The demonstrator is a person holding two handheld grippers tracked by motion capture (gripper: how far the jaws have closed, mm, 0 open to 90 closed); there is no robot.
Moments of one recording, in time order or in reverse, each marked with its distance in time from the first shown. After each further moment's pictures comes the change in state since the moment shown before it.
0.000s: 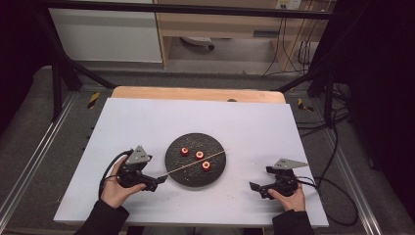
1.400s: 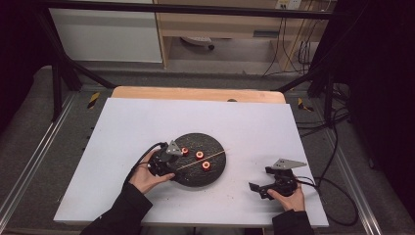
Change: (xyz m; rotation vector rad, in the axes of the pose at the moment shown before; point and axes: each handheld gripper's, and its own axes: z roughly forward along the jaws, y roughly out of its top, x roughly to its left) left arm -0.018 0.048 0.068 0.226 -0.045 0.103; right arm 0.000 0.000 0.002 0.016 0.007 -0.003
